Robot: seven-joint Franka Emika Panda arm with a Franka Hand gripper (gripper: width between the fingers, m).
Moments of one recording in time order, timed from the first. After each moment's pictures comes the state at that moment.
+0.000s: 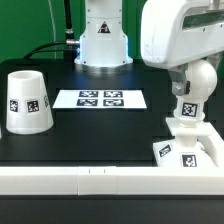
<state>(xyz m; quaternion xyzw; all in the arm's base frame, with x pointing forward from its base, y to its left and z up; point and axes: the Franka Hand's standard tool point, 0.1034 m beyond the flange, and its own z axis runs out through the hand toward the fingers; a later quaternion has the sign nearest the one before) 0.614 0.094 0.121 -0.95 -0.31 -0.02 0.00</state>
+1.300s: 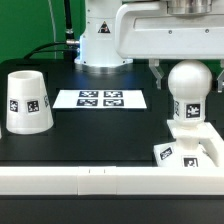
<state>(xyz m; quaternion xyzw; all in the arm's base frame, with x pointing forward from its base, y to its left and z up) 0.612 0.087 0.117 -0.96 0.27 0.00 0.05</state>
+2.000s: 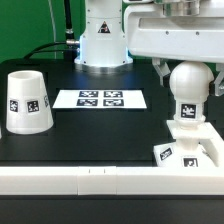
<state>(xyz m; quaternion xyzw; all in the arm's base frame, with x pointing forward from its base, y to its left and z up) 0.612 0.088 0.117 -0.92 0.40 0.02 0.06</state>
